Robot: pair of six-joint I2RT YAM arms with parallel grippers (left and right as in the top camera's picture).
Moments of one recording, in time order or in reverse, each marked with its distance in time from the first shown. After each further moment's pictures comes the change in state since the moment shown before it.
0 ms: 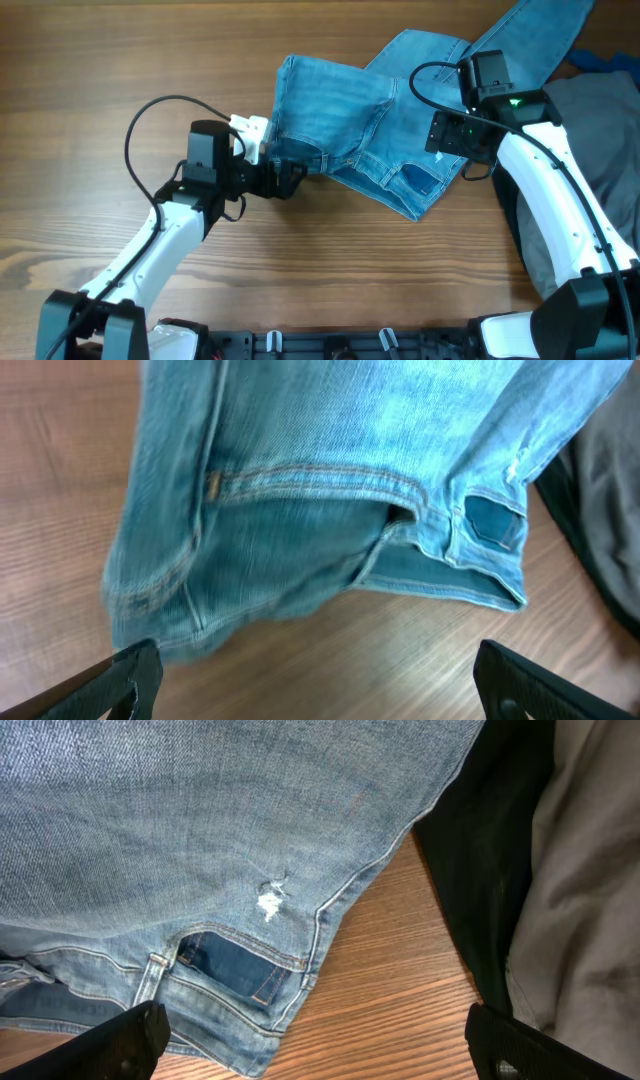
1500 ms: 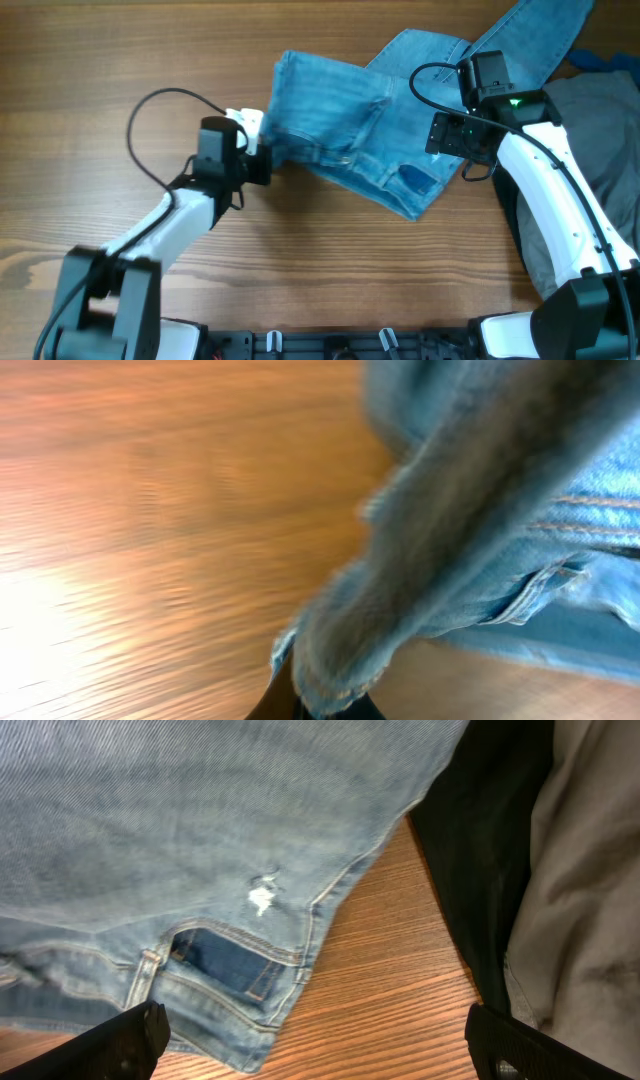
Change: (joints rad) left arm 0.006 0.141 0.002 0.157 -0.316 0.033; right arm 0.000 0.000 0.000 -0.008 0.000 0.000
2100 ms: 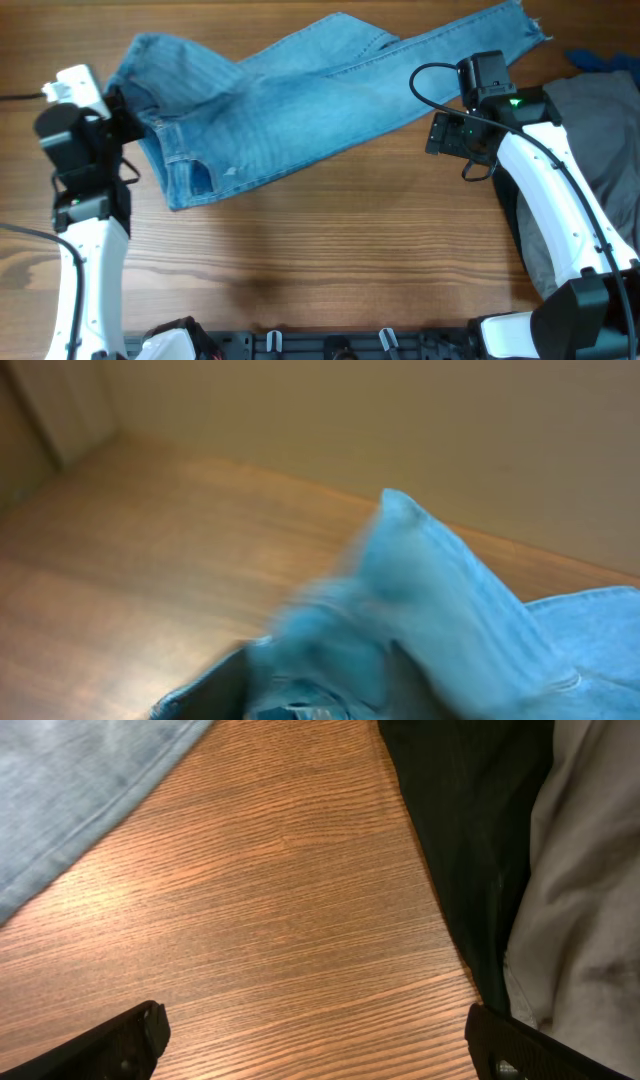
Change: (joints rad) left arm 0.526 -0.307 0.131 -0.019 -0.126 -0.005; right arm 0.000 0.000 0.000 -0.001 0.000 0.000
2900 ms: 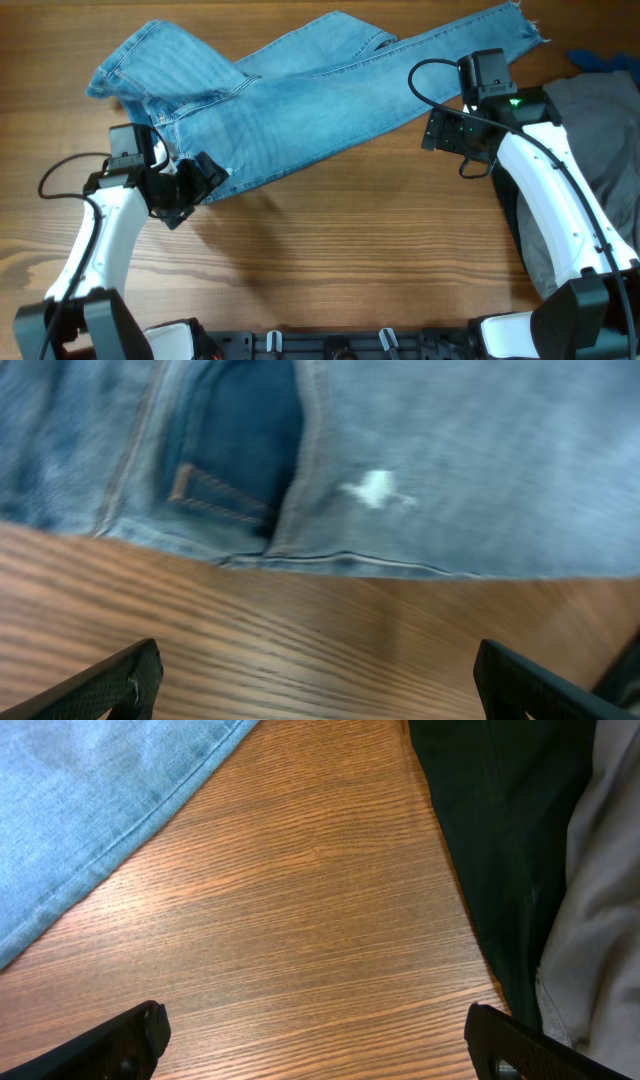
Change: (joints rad) left arm -0.138 0.206 0.007 -0.747 0.285 -0.438; right arm 0.000 0.000 0.001 0.039 -0.050 -0.001
